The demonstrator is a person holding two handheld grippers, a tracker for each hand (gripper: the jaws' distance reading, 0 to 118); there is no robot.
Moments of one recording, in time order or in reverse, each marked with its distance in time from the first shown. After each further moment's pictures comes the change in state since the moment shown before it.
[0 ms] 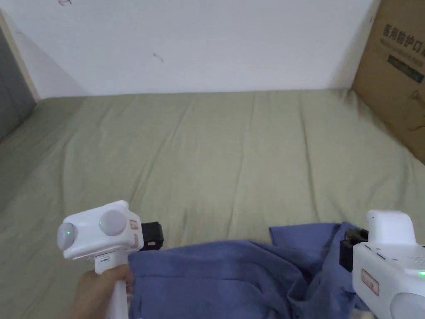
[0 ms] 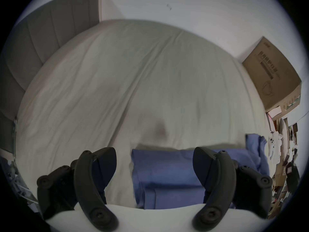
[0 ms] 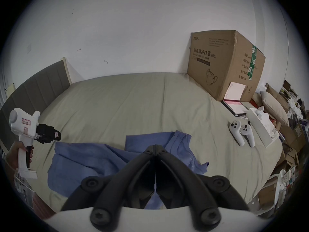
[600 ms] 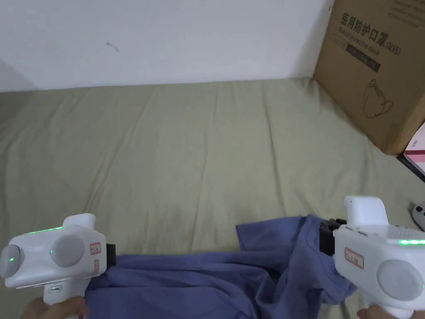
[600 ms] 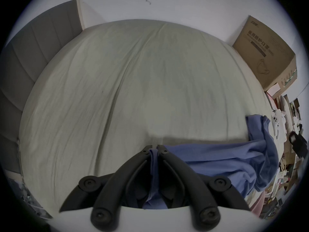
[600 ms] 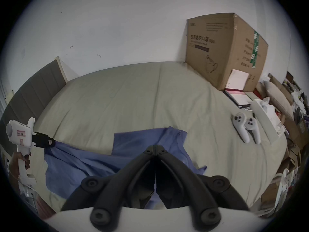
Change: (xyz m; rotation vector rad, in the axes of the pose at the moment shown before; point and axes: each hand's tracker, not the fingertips) left arm 0.022 -0.017 0.018 0.037 -0.027 -0.180; right arm 0.042 0.021 -0.044 -0.101 0.057 -0.050
